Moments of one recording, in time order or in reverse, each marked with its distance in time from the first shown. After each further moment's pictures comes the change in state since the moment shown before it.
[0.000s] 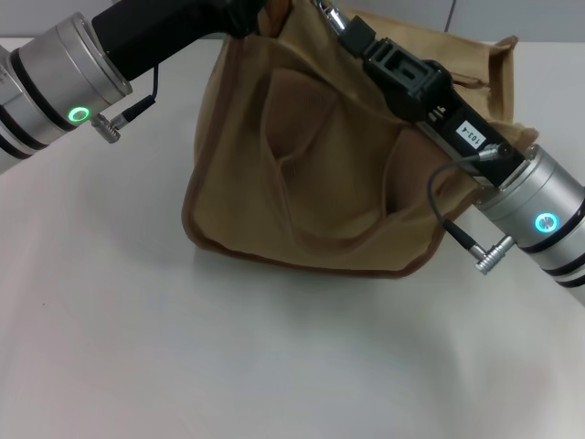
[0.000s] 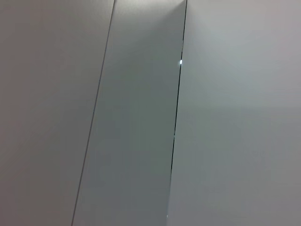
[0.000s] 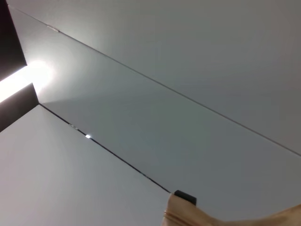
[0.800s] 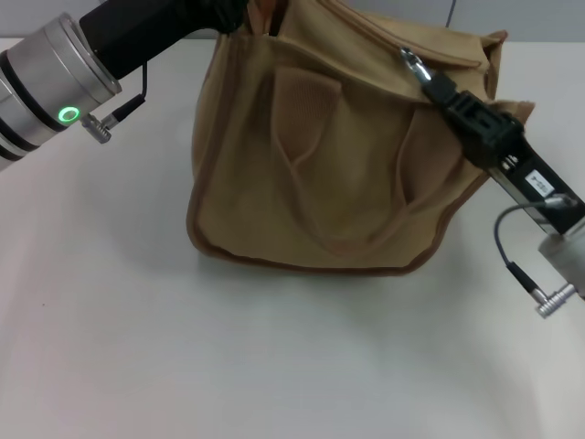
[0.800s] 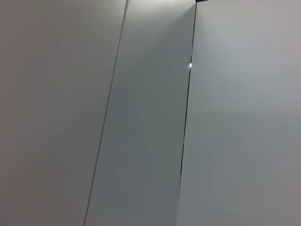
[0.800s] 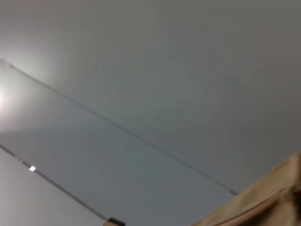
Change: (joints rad) left arm 0.014 0.004 -0.005 -0.001 -0.018 -0.006 0.000; right arm -0.143 -0.004 0.034 -0.089 0.008 -0.026 -0.001
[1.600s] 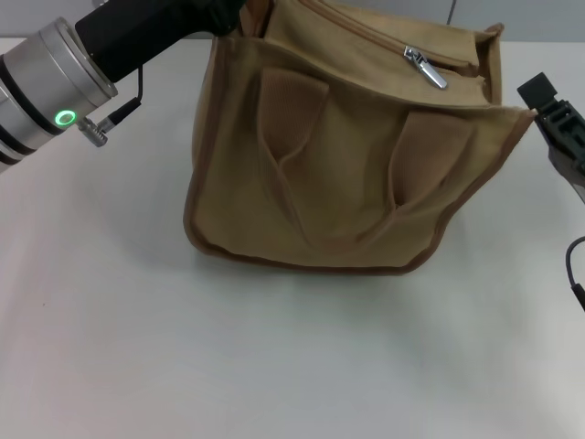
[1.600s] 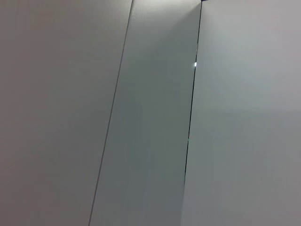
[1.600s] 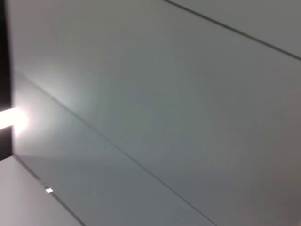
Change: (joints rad) left arm 0.009 0.000 0.000 0.000 -0.002 -0.004 0.001; right arm -0.096 0.003 0.078 -0.043 -0.004 -0.202 -0.132
